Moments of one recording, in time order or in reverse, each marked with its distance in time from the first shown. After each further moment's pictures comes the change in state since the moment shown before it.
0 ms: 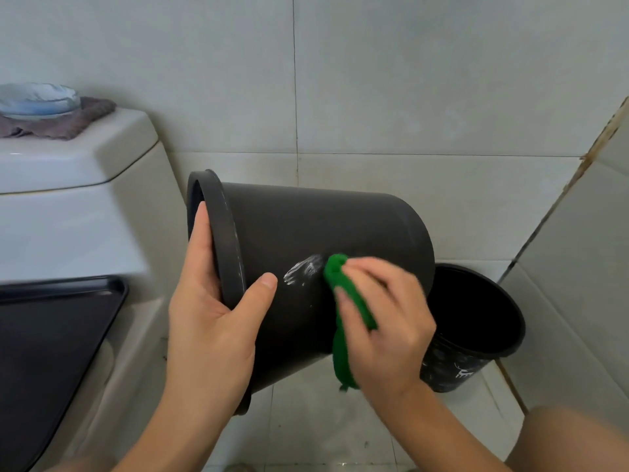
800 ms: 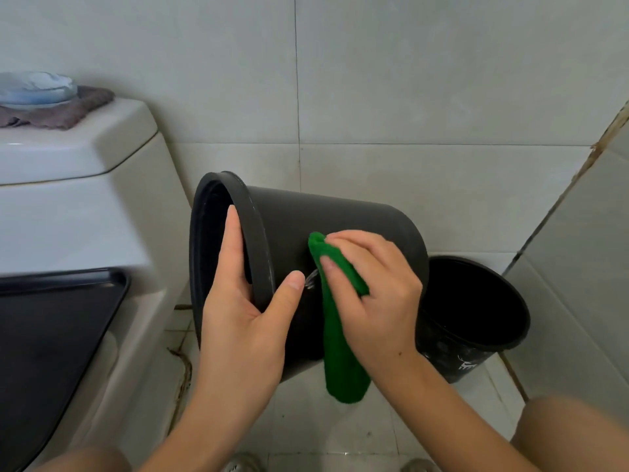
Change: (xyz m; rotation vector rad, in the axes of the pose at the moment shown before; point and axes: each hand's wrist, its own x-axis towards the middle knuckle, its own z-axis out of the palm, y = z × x) left_hand -0.009 -0.010 0.012 0.035 -0.048 -0.027; right_hand 0.021 -0.005 0.012 0.138 -0.144 0.093
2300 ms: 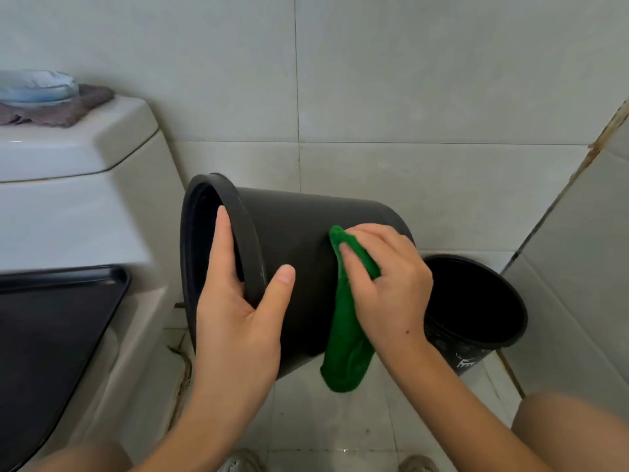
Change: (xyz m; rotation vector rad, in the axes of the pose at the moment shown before) left_hand -0.002 0.002 -0.001 0.100 0.088 -0.010; right_hand 0.003 0.014 -0.006 -0.155 0.004 0.072
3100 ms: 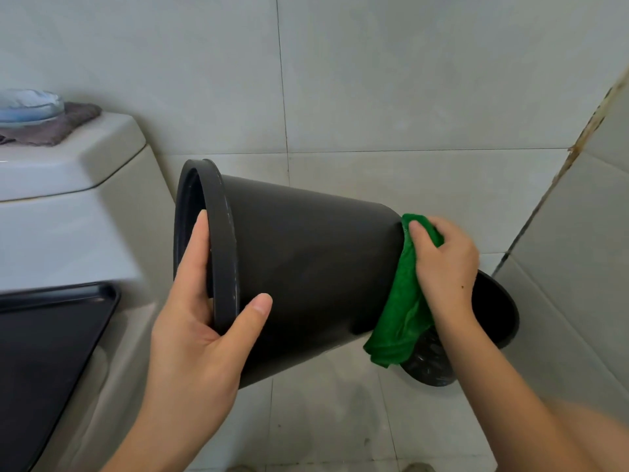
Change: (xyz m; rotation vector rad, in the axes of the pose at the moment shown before) left_hand -0.003 0.018 -0.019 0.049 -0.098 0.093; right_hand 0.039 0.076 -0.027 -0.041 -0.020 0.619
